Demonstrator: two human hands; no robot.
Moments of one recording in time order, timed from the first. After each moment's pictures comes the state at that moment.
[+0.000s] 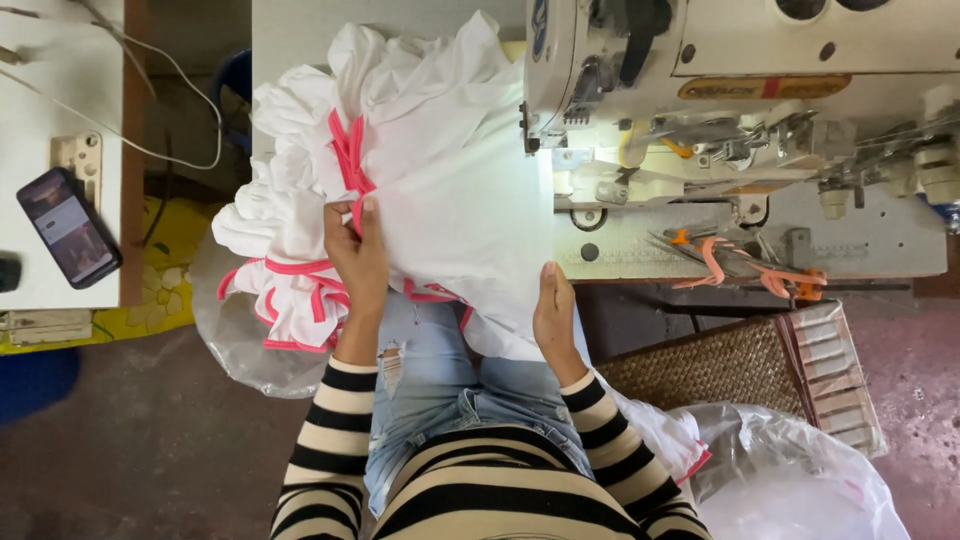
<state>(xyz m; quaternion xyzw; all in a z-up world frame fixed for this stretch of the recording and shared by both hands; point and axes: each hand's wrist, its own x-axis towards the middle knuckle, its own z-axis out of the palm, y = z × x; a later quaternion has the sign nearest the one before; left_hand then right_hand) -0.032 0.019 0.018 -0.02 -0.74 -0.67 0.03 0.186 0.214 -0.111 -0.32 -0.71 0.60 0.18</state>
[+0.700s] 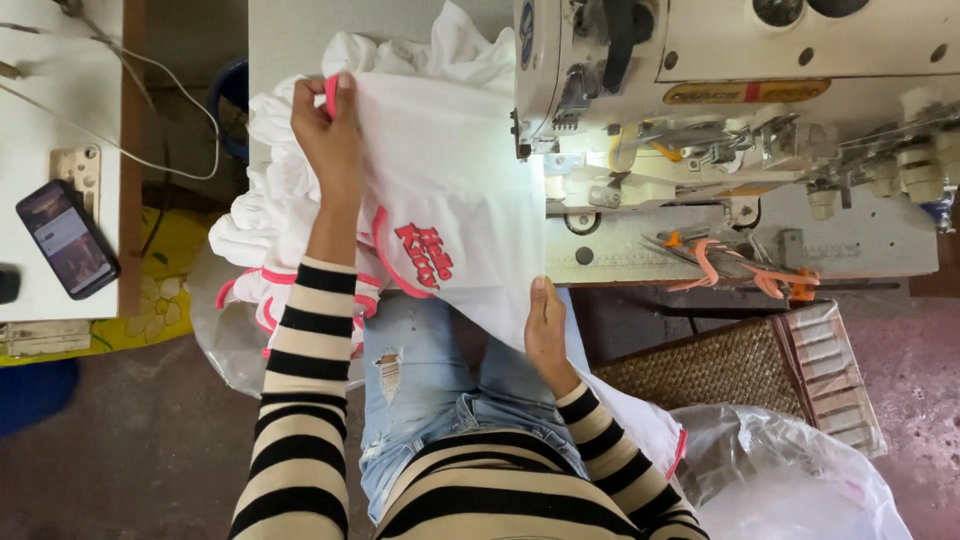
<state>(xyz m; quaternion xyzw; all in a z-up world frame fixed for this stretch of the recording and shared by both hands) -0.159 0.091 0.064 -0.09 -0.73 -0.67 0.10 0.180 0.191 -0.015 -0.34 -0.72 0.59 0.17</state>
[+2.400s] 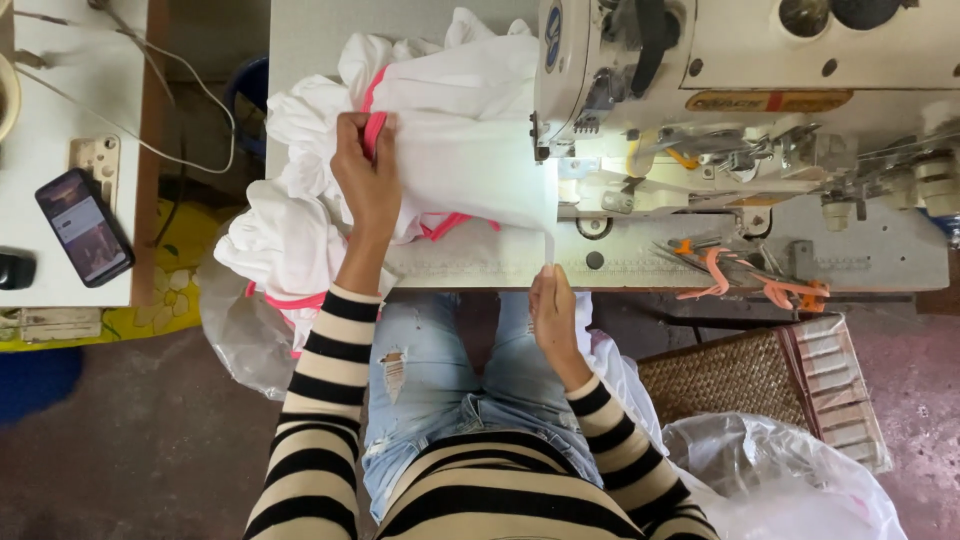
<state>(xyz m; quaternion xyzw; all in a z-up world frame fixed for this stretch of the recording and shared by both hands) -0.105 0.076 0.063 -0.17 -0.79 -0.57 0.16 0.160 0.202 -0.003 -0.31 -0.70 0.63 0.15</state>
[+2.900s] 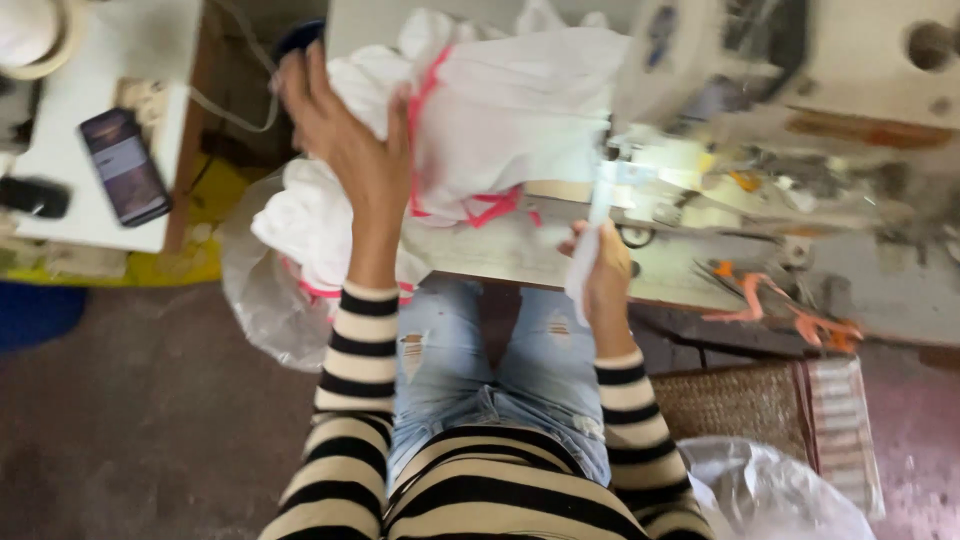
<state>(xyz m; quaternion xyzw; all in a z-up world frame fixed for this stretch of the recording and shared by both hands) -0.110 0.009 0.106 -0.13 -0.86 -0.39 0.30 0.100 0.234 -0.021 -0.32 -0.49 0.78 0.24</state>
